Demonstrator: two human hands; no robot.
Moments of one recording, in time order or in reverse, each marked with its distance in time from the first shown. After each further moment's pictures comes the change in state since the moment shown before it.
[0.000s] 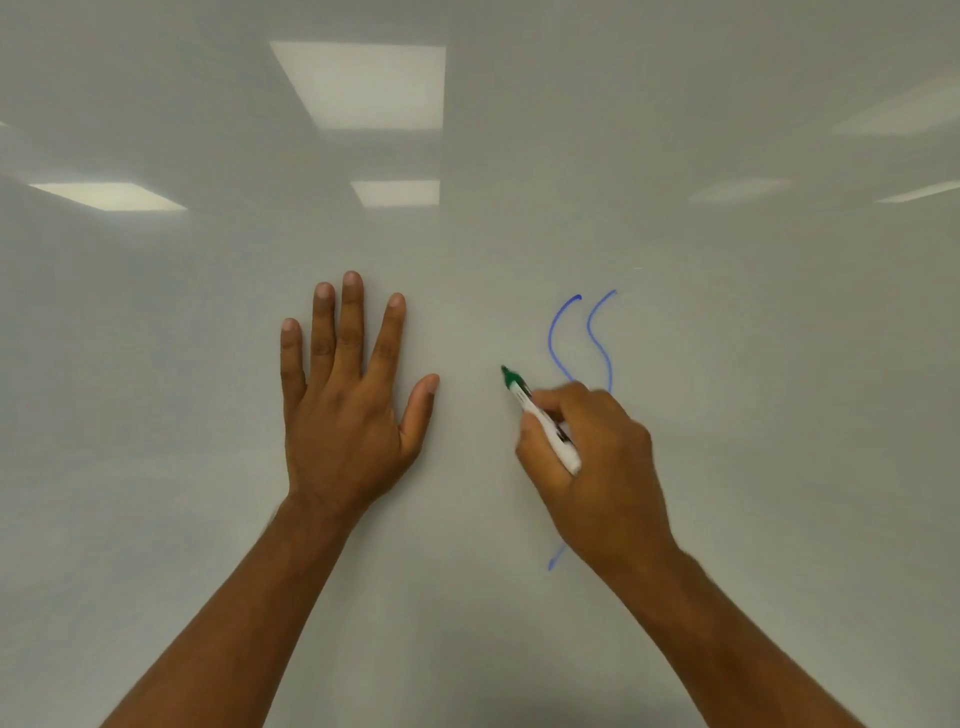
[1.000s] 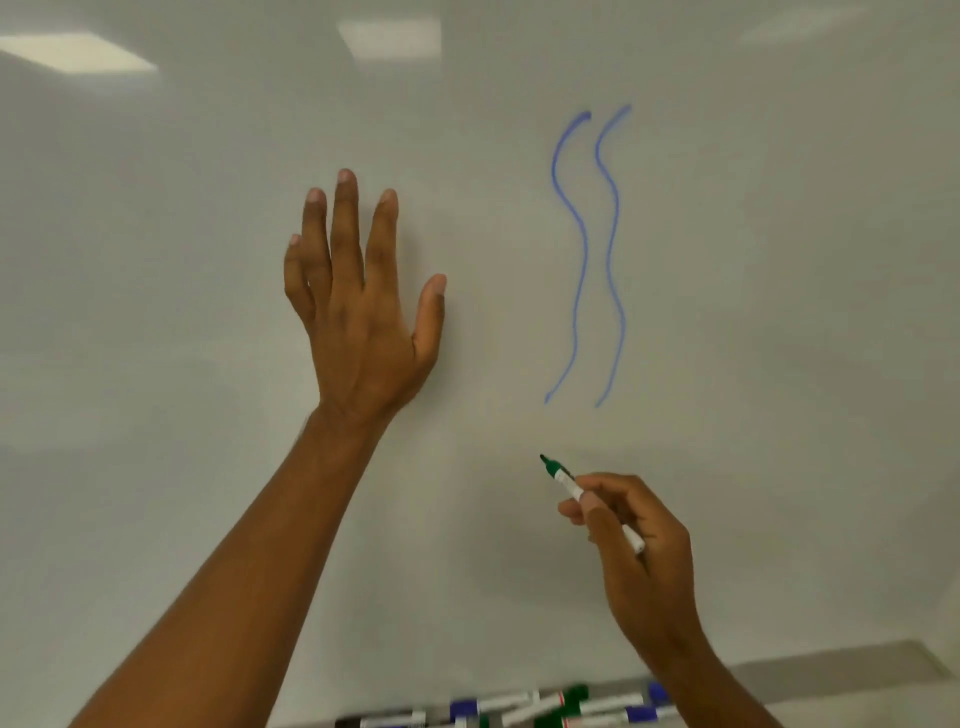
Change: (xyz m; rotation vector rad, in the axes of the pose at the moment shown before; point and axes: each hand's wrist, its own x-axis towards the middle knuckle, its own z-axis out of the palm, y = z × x) left_hand -0.060 0.036 -0.033 -0.184 0.019 -0.134; right_hand -0.207 0.012 -0.048 0.393 -0.156 0.608
